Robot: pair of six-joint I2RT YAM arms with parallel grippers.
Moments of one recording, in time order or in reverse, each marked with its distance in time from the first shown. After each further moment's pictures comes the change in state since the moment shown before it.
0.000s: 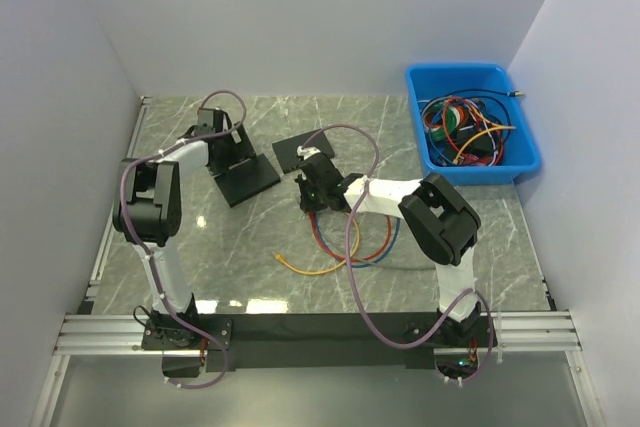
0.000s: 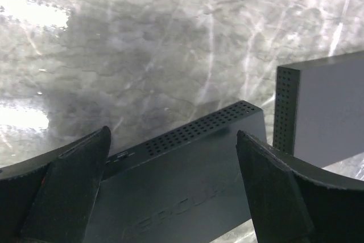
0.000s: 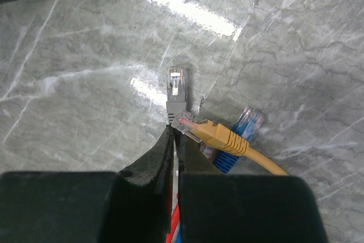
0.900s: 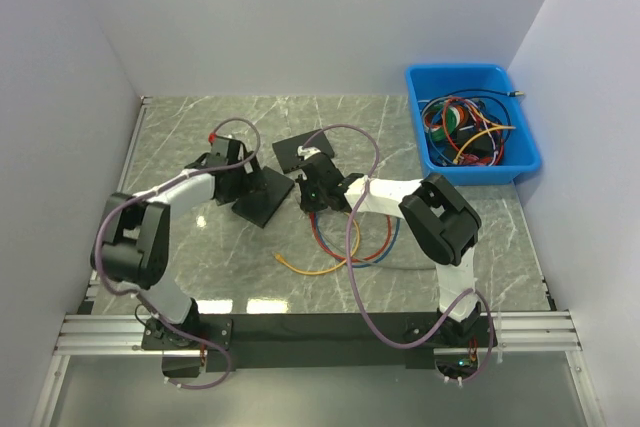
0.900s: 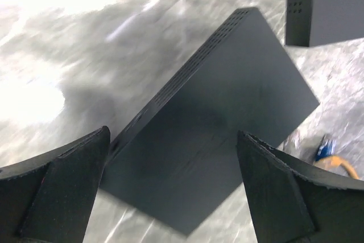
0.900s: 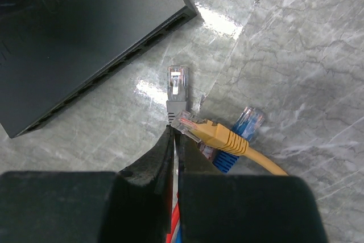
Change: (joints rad) left arm -0.167 -0.303 -0.347 -0.001 -0.113 -0.071; right arm 0.000 -0.003 -0.003 0.000 -0.013 0.000
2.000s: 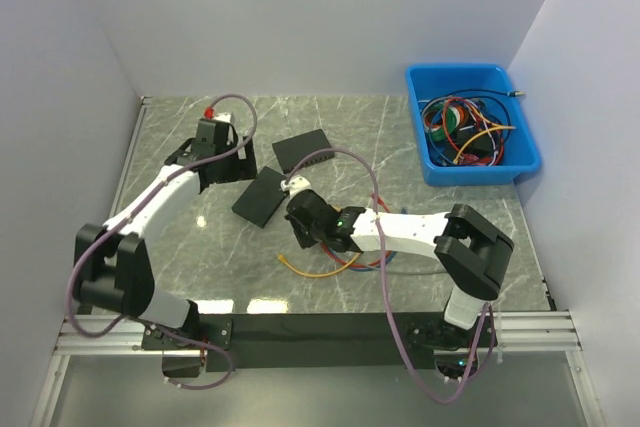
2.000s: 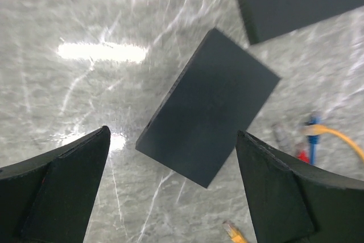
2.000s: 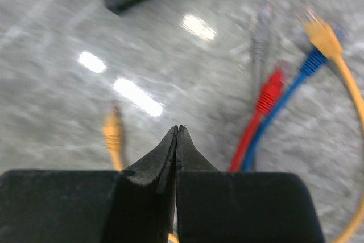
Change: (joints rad) left arm 0.001 -0.239 0.128 -0.227 -0.055 0.248; right arm 0.269 -0.273 -0.180 -0.061 0.208 -0.013
